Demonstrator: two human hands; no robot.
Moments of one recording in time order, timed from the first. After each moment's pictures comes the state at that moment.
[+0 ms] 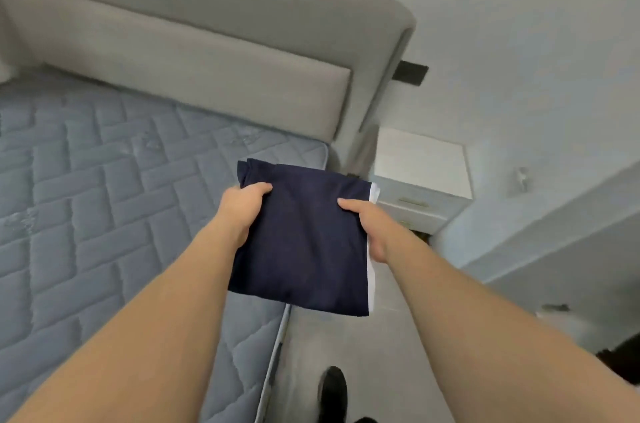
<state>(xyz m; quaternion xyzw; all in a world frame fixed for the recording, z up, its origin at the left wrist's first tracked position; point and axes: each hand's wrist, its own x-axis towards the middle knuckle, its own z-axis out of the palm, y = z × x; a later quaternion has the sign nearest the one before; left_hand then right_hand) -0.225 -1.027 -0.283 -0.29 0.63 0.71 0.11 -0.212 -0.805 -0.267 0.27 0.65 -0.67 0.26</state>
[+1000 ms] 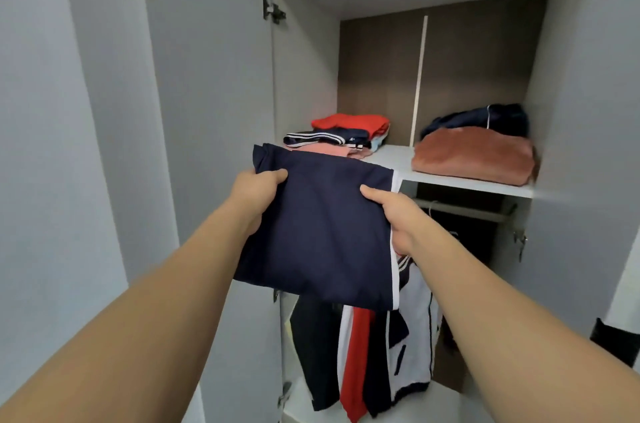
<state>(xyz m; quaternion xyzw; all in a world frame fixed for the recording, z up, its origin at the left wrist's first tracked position) -0.077 -0.258 0.105 0.37 0.58 0.65 0.31 0.132 -0.187 0.077 0.38 0.52 -0.62 -0.45</state>
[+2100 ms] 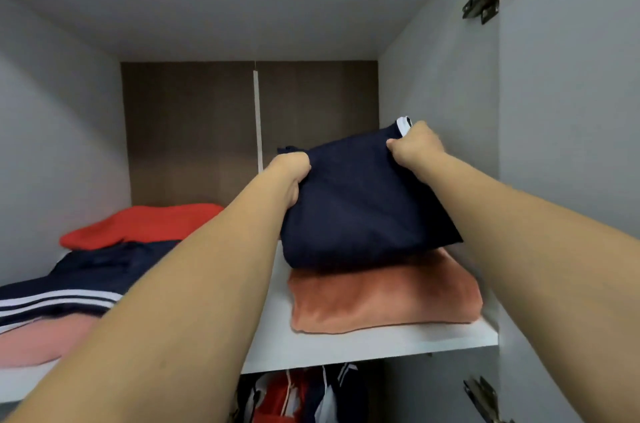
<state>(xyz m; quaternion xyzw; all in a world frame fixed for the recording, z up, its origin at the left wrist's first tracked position) 0.137 0.244 0.279 0.59 0.46 0.46 0.47 0.329 0.179 0.297 0.72 0.45 0.04 -0.52</state>
